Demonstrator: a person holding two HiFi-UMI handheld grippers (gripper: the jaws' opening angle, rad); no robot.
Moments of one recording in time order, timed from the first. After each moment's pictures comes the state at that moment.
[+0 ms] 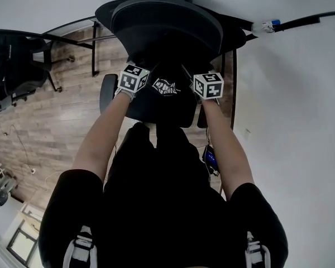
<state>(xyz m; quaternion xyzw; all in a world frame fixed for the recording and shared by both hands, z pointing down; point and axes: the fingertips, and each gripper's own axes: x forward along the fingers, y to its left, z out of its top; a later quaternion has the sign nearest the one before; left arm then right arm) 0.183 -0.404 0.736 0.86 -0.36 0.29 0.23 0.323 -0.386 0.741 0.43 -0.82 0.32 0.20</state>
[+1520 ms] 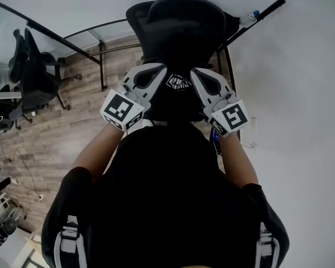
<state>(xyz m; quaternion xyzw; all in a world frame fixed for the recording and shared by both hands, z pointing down) 0.097 -0.213 0.354 0.97 -0.24 0.04 0.06 0.163 -0.198 0.359 0.42 -0.90 0.05 0.04</state>
